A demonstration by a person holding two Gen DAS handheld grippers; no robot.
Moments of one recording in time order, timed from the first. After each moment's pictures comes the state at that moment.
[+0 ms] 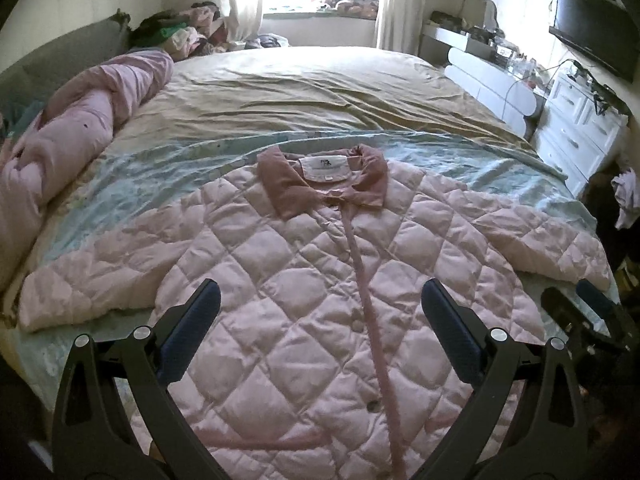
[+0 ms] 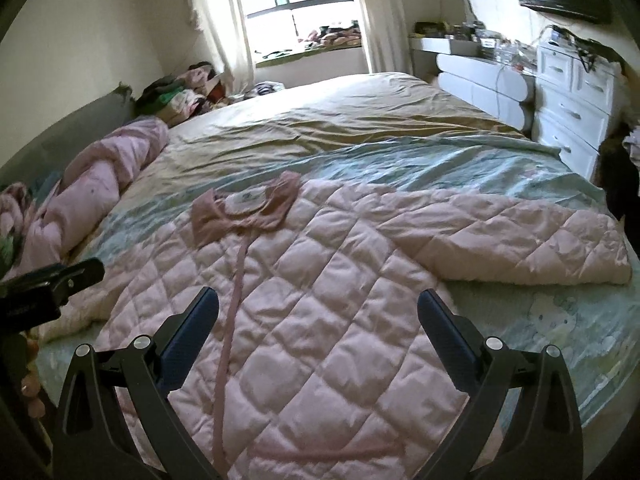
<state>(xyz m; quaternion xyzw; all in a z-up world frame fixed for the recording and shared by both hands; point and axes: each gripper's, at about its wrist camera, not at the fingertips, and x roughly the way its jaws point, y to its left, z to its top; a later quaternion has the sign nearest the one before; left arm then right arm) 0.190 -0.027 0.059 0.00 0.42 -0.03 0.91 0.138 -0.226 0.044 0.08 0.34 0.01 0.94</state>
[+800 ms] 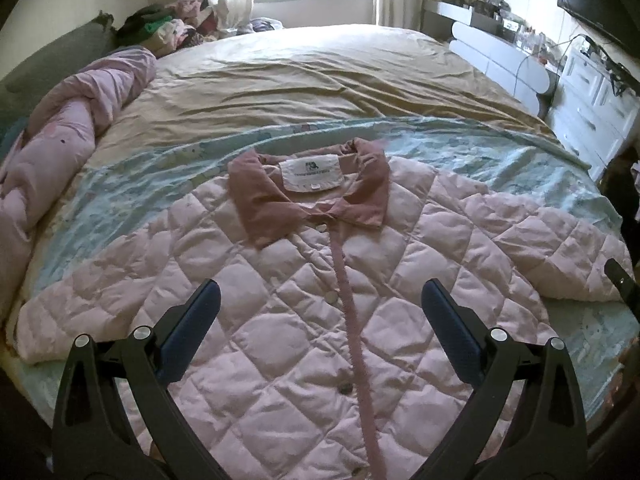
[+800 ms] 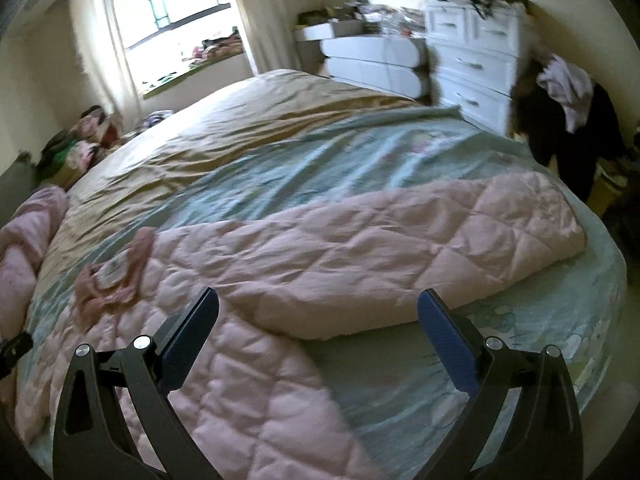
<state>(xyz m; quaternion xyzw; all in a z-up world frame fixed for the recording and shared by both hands) 0.277 -0.067 0.028 0.03 0.45 -0.02 0.89 0.192 -0.372 0.013 0.16 0.34 -0.18 0.91</state>
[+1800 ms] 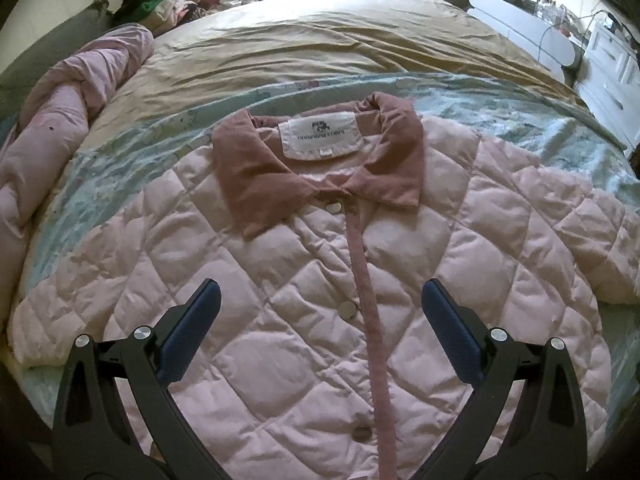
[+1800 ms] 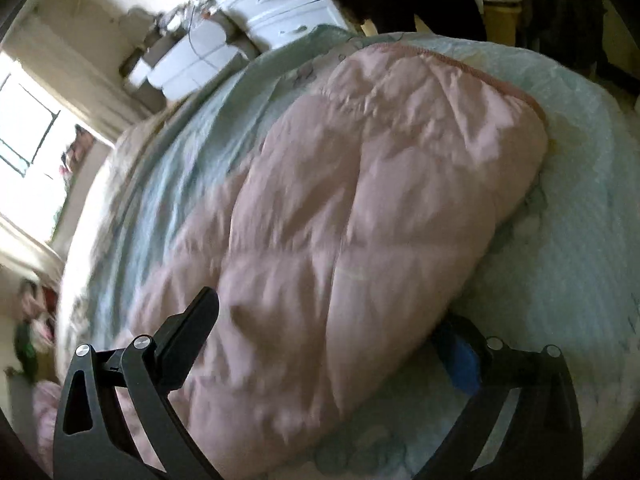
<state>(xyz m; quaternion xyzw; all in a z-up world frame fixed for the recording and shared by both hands) 0.329 -0.067 -0.035 0.05 0.49 0.01 0.87 0.185 -0.606 -0.100 0.44 0.30 -0.33 0.78</state>
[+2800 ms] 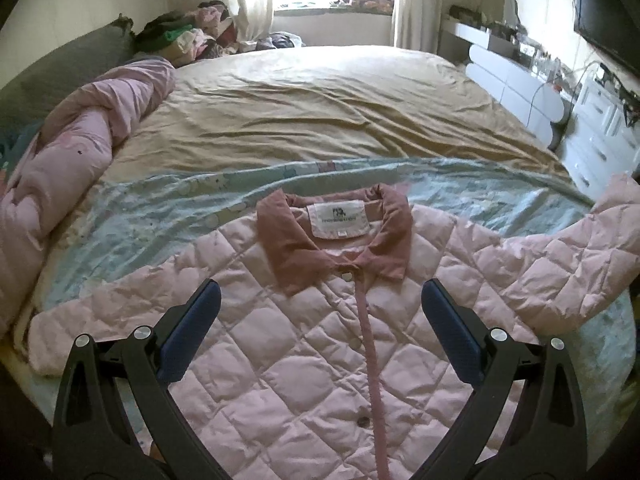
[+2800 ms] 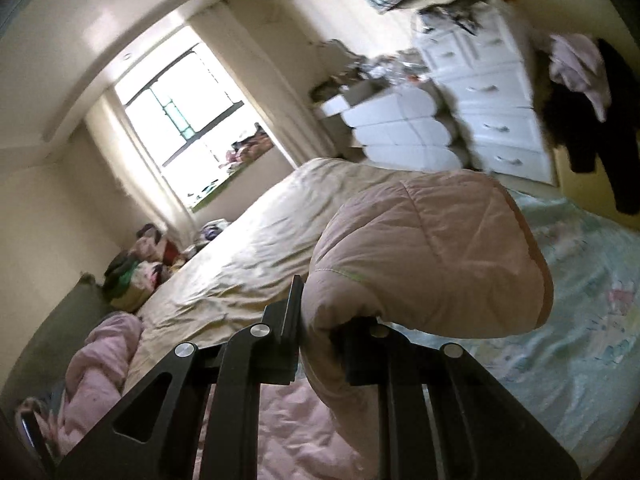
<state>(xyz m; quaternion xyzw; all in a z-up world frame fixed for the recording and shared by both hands) 0.305 -0.040 0.079 0.01 0.42 0.01 0.91 0.230 -0.505 0.103 0.30 0.17 -0.08 0.94</state>
